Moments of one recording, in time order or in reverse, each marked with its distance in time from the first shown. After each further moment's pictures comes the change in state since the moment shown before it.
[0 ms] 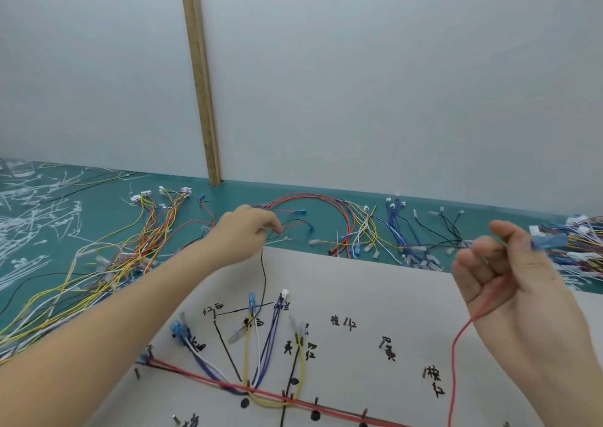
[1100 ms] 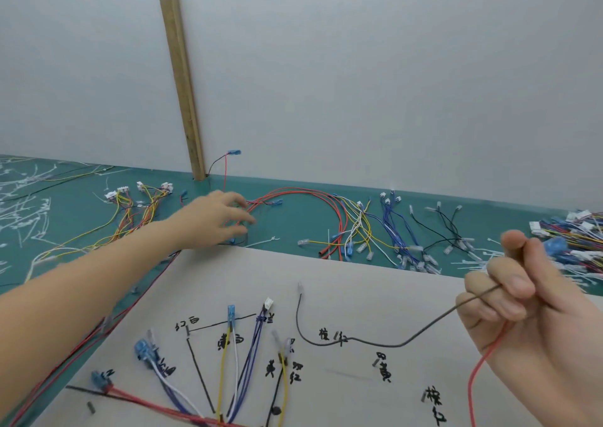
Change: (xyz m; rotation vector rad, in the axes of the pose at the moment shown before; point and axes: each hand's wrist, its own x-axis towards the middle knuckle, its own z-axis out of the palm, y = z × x) left_hand 0.040 -0.061 0.003 0.321 -0.064 0.265; right_hand 0.007 0.004 -0.016 0.623 -0.377 0.508
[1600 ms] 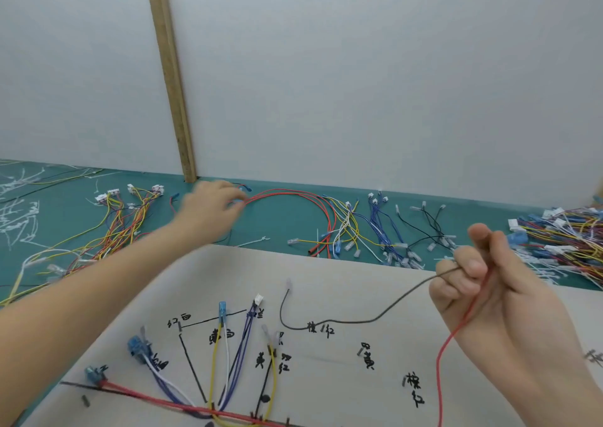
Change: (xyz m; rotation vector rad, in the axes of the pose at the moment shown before) left_hand -0.008 0.057 -0.039 -0.287 0.186 -0.360; right_hand -0.002 0.003 0.016 -0.417 0.429 -0.374
